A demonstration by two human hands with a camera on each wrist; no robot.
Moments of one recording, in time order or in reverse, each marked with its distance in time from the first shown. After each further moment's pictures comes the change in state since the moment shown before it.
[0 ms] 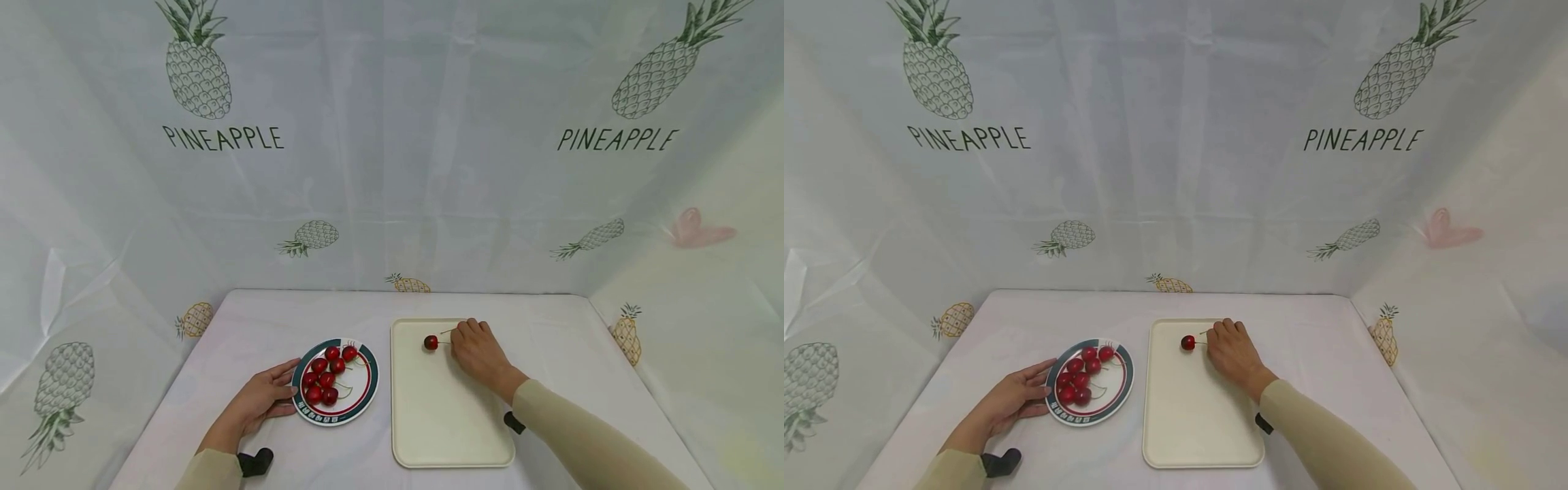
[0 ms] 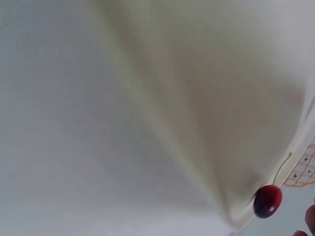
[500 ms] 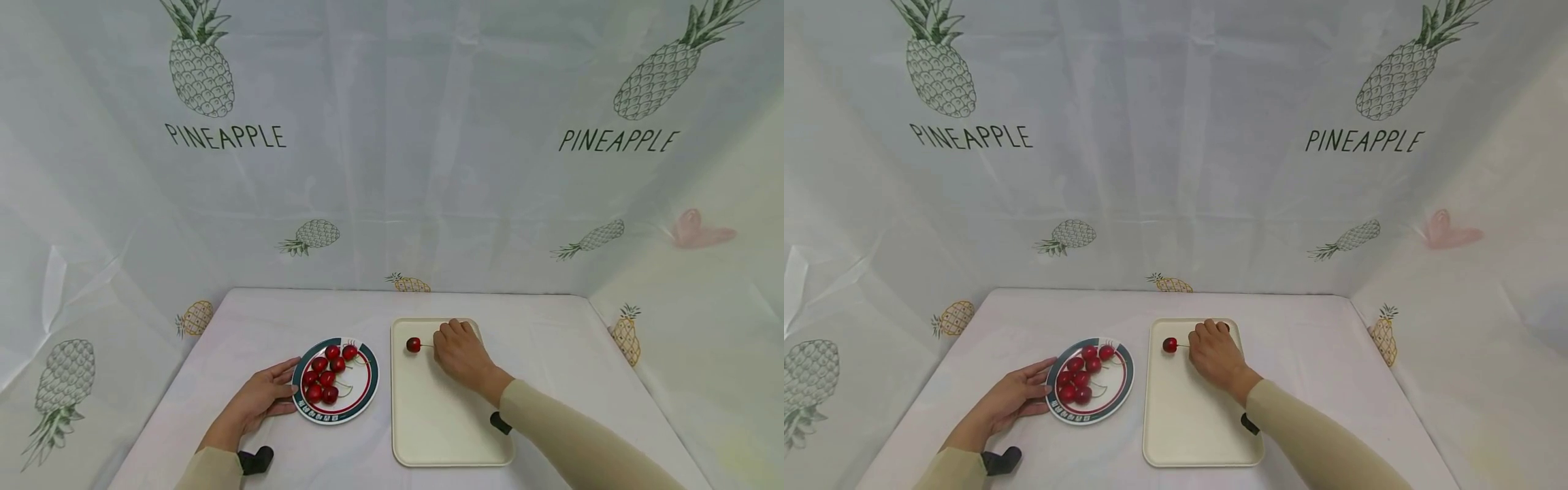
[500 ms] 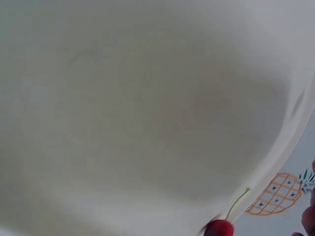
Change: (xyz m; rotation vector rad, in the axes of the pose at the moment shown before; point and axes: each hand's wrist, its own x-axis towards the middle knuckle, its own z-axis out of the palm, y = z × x) left_hand 0.001 -0.001 0.000 -0.002 0.004 -0.002; right_hand 0.021 -0.030 -0.016 -0.009 -0.038 -0.054
